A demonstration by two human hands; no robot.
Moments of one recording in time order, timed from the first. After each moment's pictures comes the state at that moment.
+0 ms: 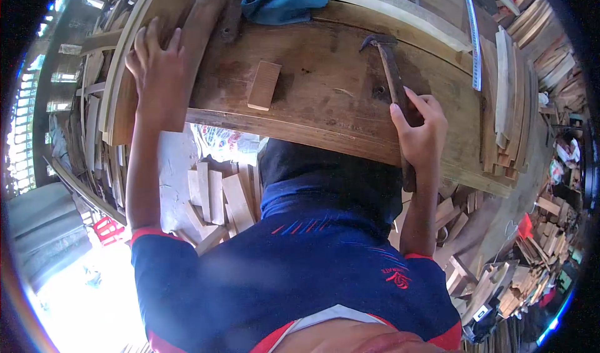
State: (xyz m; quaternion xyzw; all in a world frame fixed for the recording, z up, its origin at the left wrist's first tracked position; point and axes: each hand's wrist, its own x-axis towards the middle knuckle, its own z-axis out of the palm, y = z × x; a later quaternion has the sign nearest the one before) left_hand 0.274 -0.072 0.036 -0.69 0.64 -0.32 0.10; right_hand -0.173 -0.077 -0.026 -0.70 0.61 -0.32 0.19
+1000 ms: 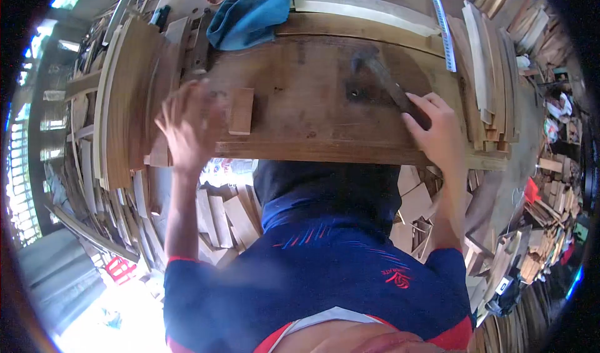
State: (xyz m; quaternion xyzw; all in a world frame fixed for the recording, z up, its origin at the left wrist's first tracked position) left_hand 0.212 -0.046 -0.009 -0.64 0.73 -0.16 -0.17; right_hand -0.233 -0.078 0.014 -0.77 0.59 -0.18 0.17
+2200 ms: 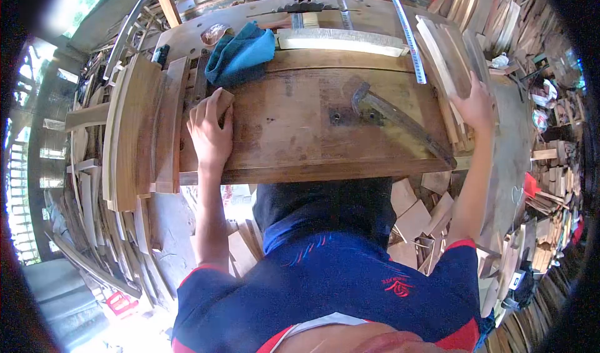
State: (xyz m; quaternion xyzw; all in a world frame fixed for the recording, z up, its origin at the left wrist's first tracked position) left_hand 0.180 -0.098 -0.035 -0.65 0.69 -0.11 -0.30; right_hand -0.379 -0.145 0.034 -0.61 0.79 -0.07 -0.06
